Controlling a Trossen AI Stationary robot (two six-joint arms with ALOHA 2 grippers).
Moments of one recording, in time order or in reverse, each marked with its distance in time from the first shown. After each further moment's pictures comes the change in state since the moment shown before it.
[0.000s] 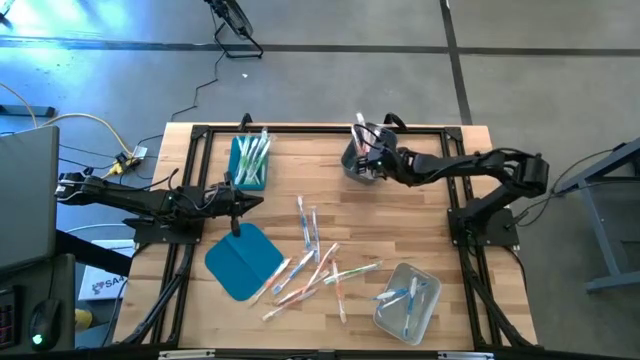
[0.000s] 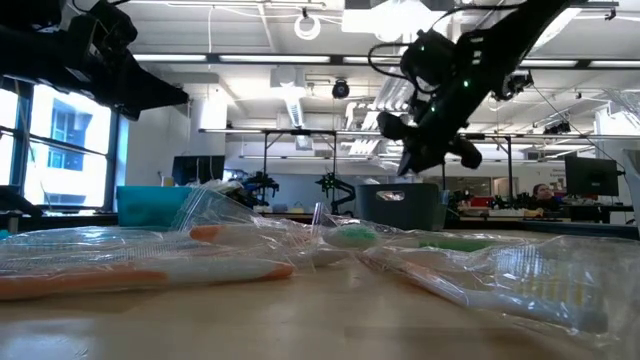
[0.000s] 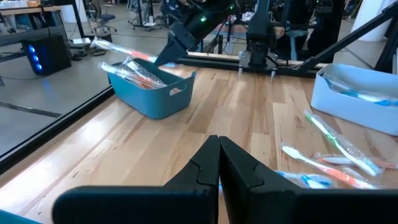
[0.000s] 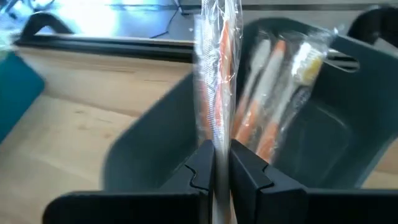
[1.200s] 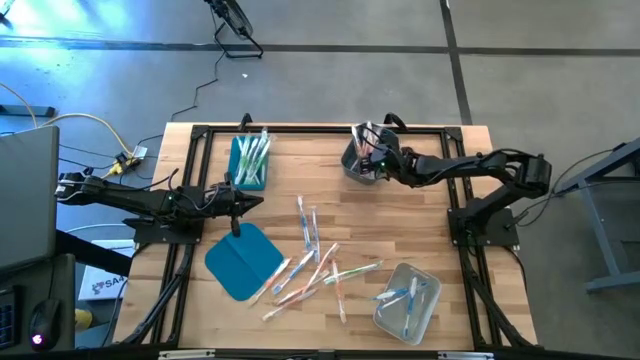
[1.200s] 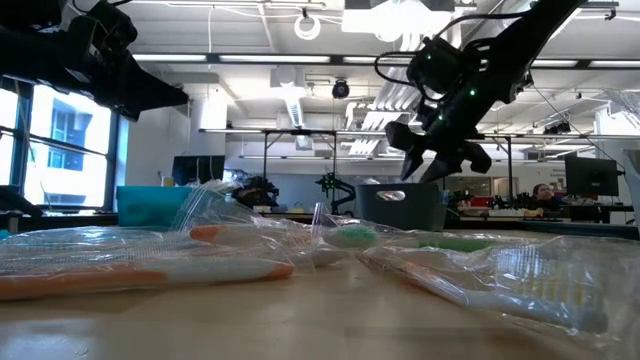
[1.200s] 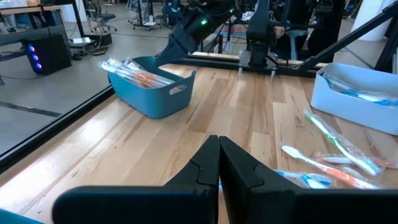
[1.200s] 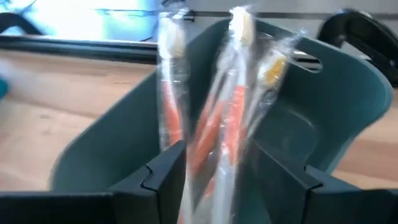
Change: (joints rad) left arm 0.000 0.000 0.000 -0.004 0.000 -0.004; right arm -0.009 -0.011 -0.052 0.032 0.037 -0.042
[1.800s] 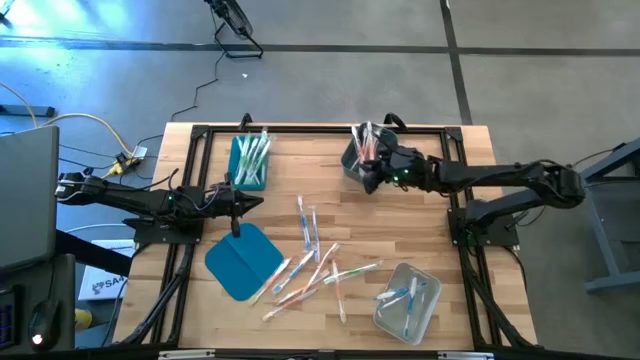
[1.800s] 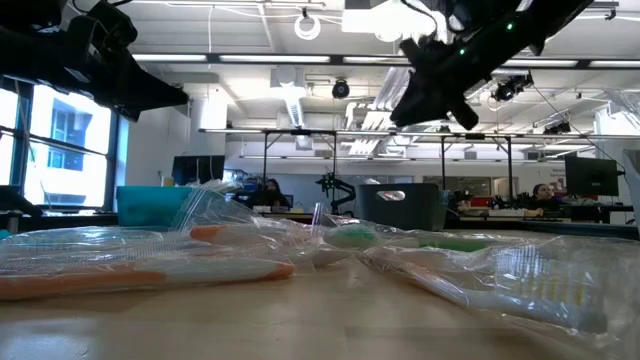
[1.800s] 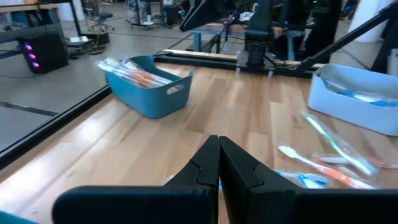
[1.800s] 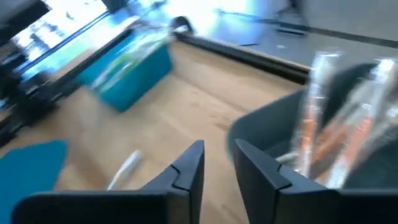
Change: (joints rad) left arm 0.000 0.000 0.000 0.000 0.011 -0.007; right arm 0.146 -0.287 0.000 -0.023 -0.247 -0.221
